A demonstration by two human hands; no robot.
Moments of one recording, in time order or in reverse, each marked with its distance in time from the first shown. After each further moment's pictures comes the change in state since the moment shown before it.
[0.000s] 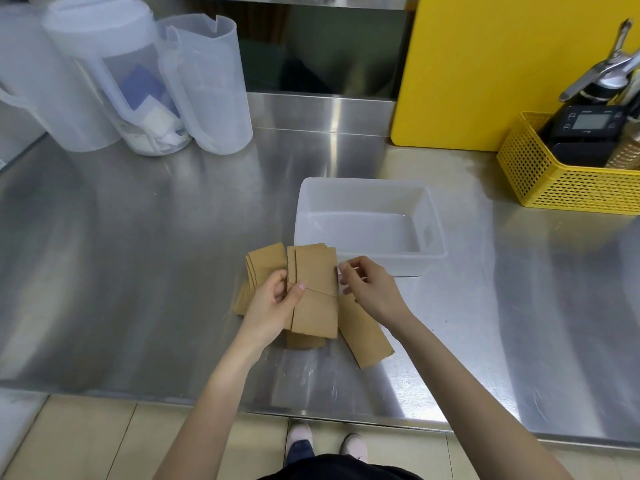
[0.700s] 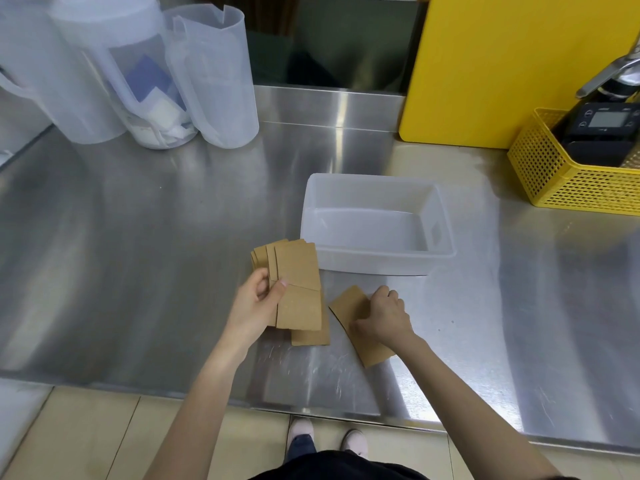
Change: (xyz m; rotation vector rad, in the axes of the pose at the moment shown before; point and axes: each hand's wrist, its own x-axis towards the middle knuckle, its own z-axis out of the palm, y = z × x) left_hand 0.005 -0.014 -0.022 -0.098 0.106 0.003; right_hand 0.005 0.048 0.013 -0.651 -0.065 0.265
